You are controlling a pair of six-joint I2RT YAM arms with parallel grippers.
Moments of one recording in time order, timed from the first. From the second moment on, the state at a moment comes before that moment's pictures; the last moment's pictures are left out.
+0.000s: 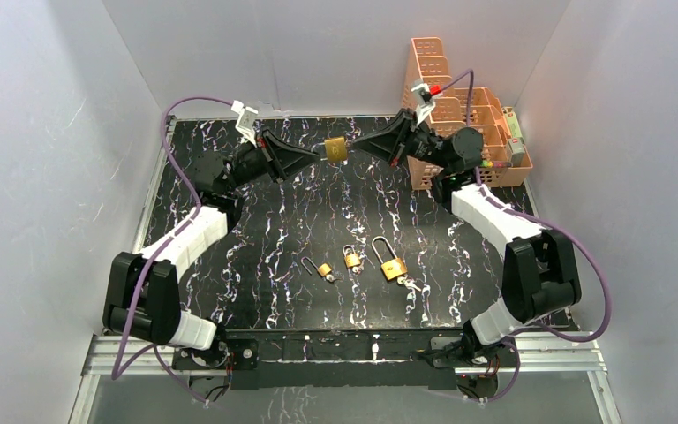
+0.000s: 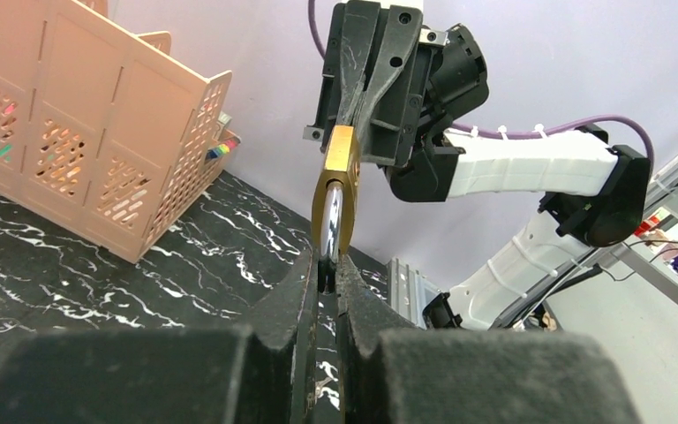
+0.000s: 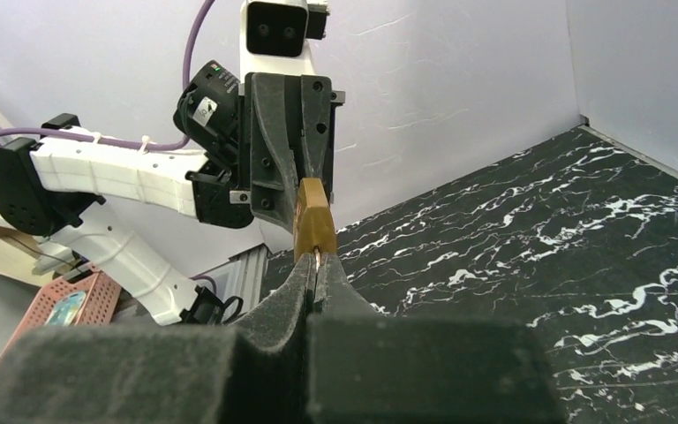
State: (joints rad) left arm -0.28 1.42 0.90 0.98 0.91 -0.92; right arm 0.37 1.54 1.08 0.98 -0.96 0.87
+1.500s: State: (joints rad) left arm -0.05 1.65 1.17 -0.59 -0.09 -0.13; right arm 0.85 2.55 1.89 0.43 -0.34 0.49
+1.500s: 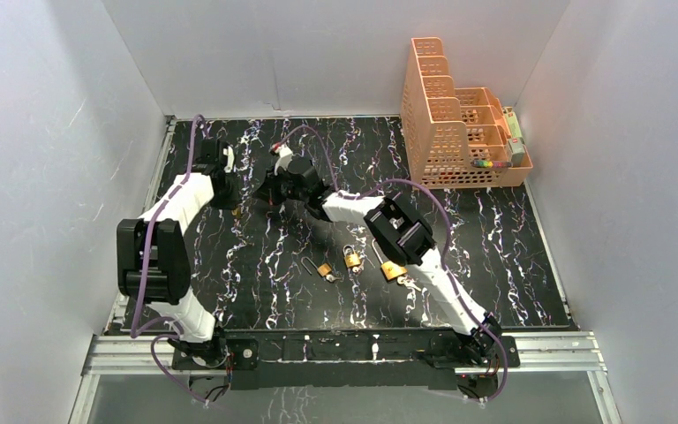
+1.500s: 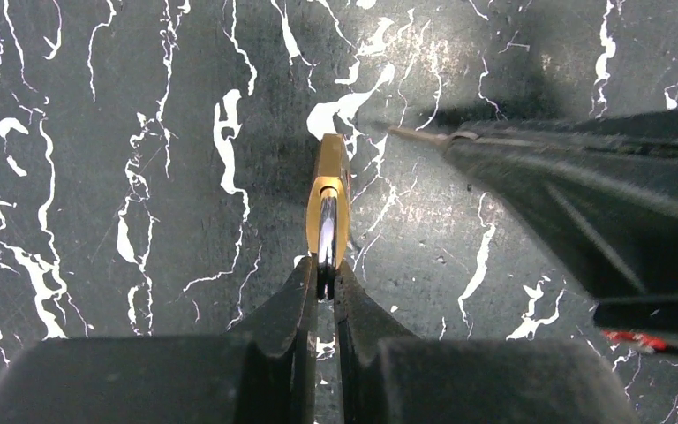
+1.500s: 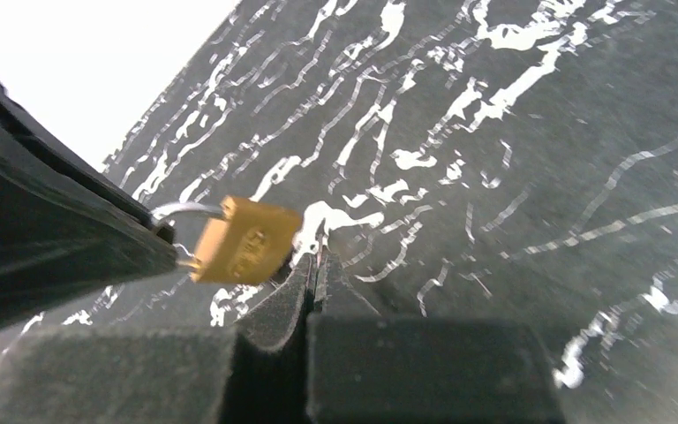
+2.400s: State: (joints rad) left arm -0.05 1.71 1.34 -0.66 -0.10 -0.14; right arm 0.87 2.22 1.50 0.32 -0.22 0.34
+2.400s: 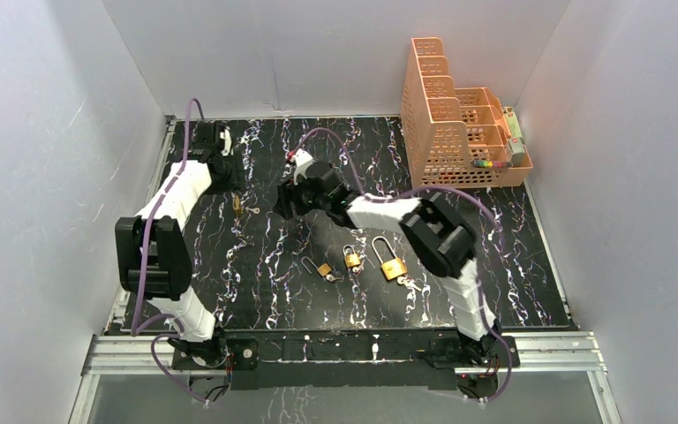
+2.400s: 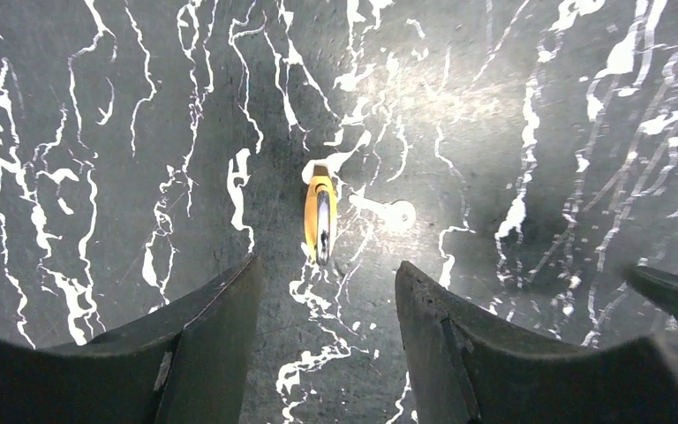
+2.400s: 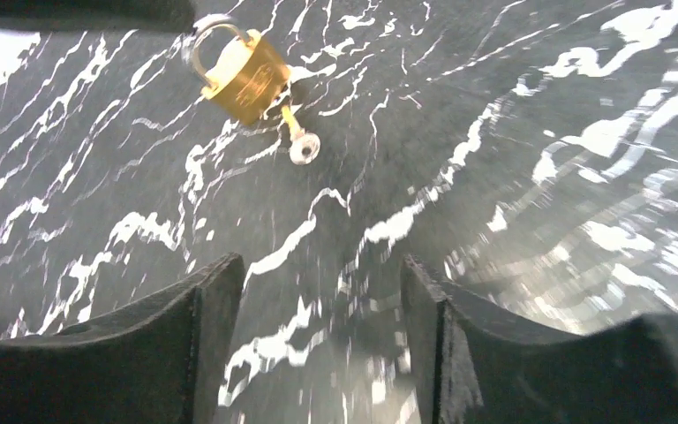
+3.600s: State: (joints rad) left arm -0.06 1.33 1.33 -0.61 0.12 -0.21; right arm 1.11 1.73 1.00 -0.20 0.12 0.16
